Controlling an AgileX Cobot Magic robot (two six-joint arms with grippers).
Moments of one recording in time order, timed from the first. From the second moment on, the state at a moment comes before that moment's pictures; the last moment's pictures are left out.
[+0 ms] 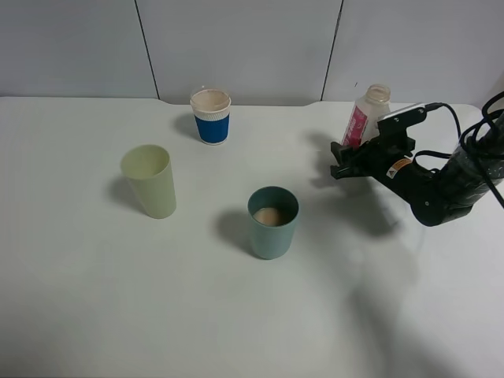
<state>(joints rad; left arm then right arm) 0.06 -0.01 -0.51 0.04 1.06 -0.14 0.09 2.28 -0.77 -0.23 -1.20 -0.17</state>
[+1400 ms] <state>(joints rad) 0.06 -0.01 -0.51 0.04 1.06 -0.14 0.12 2.09 -0.66 -0.14 -0.98 -0.20</state>
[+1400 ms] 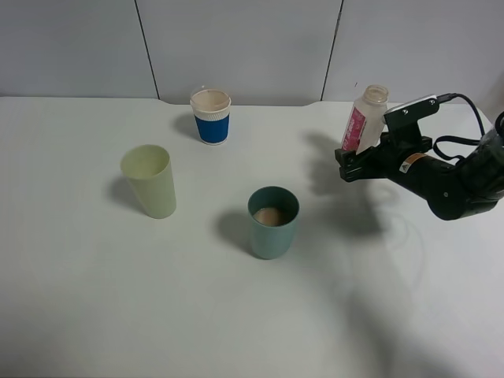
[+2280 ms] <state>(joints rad) 0.06 -0.01 -0.51 0.04 1.06 -0.14 0.12 1.74 -0.38 0.02 -1.01 -0.27</state>
